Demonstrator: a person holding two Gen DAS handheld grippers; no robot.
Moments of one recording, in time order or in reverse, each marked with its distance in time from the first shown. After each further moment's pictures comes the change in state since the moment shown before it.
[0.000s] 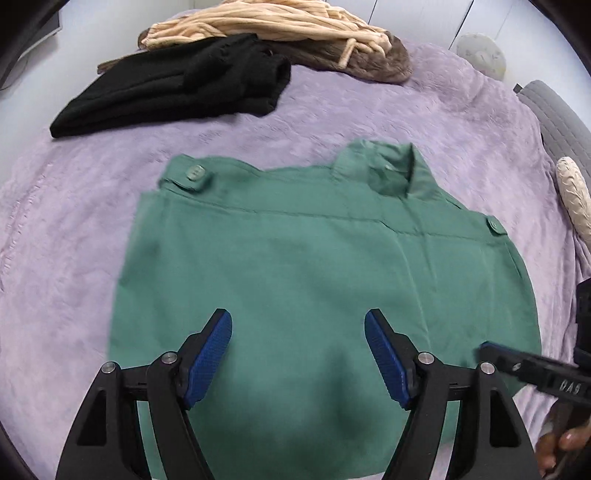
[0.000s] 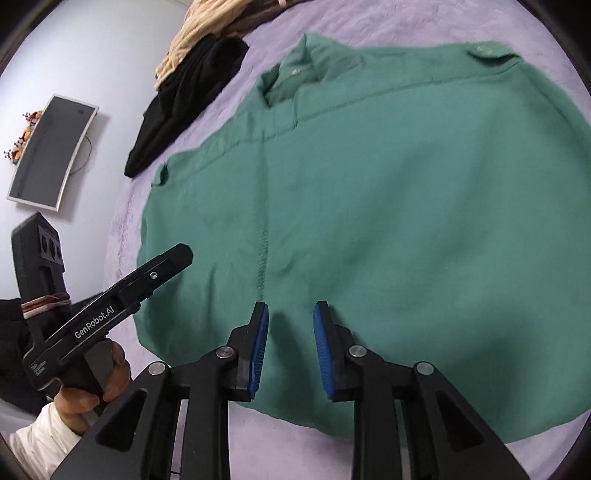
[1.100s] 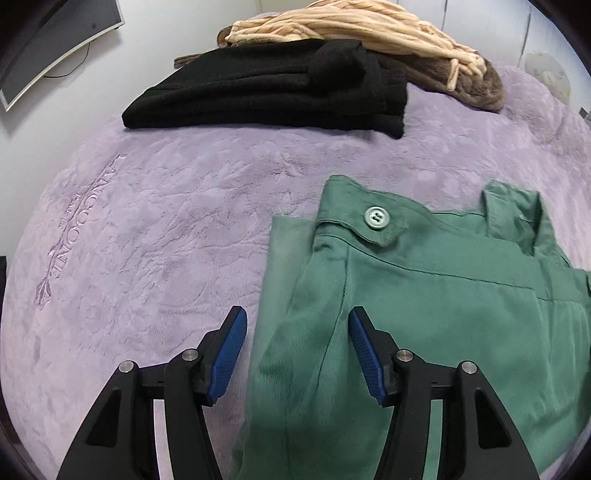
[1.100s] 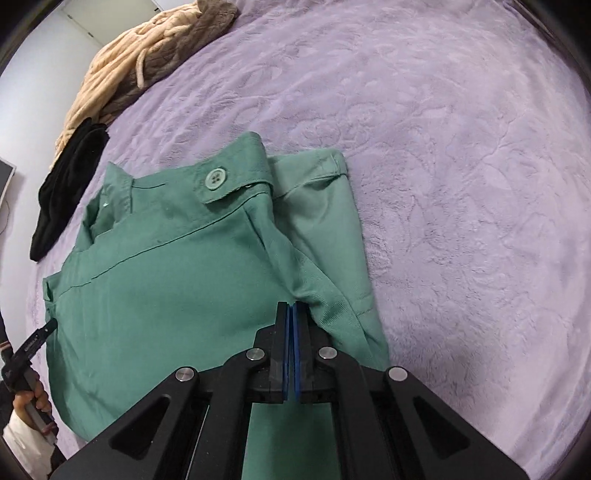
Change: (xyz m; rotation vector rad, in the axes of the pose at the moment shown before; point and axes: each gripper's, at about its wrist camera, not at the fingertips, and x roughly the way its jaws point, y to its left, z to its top) left arm 0.028 0.103 0.042 -0.125 -0.057 0.286; right arm -0.067 -0.152 0.075 0.166 -0.190 -0.318
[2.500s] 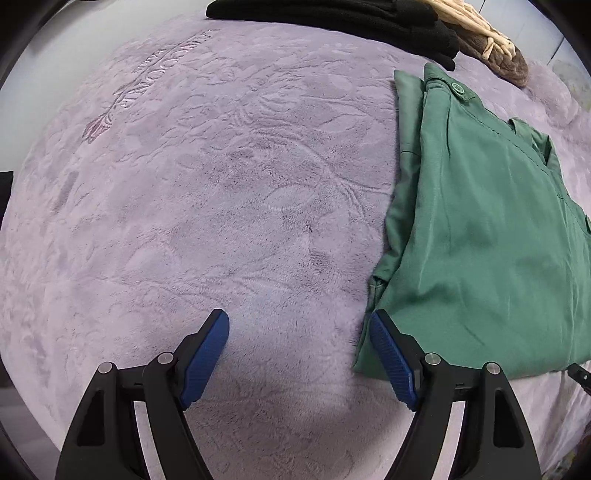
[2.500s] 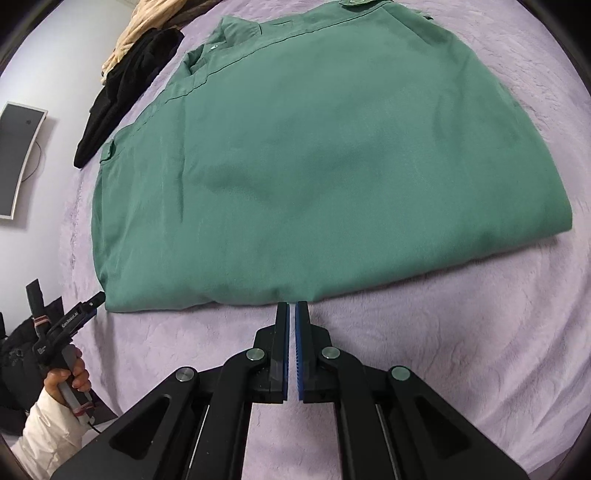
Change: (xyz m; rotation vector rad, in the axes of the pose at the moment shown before) left arm -0.037 0.105 -0.138 -0.094 0.194 -0.035; right arm -0.038 0.108 -0.164 -0.052 0.226 0.125
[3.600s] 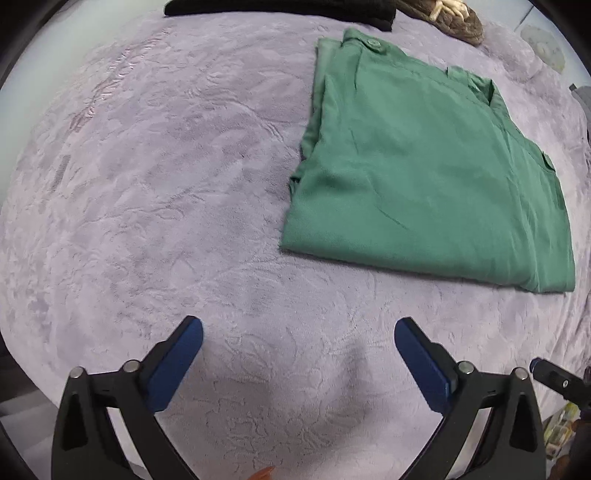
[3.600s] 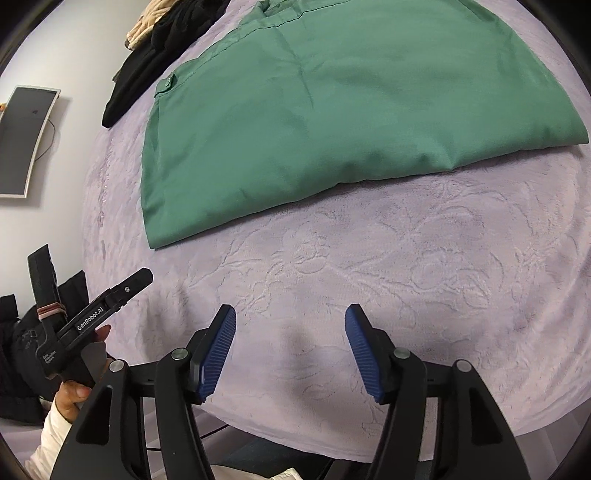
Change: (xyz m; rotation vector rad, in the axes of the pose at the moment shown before) left arm -0.058 -0.018 -0.066 0.105 0.088 -0.076; right arm 0.008 0.093 -0.071 0.002 0.084 0.053
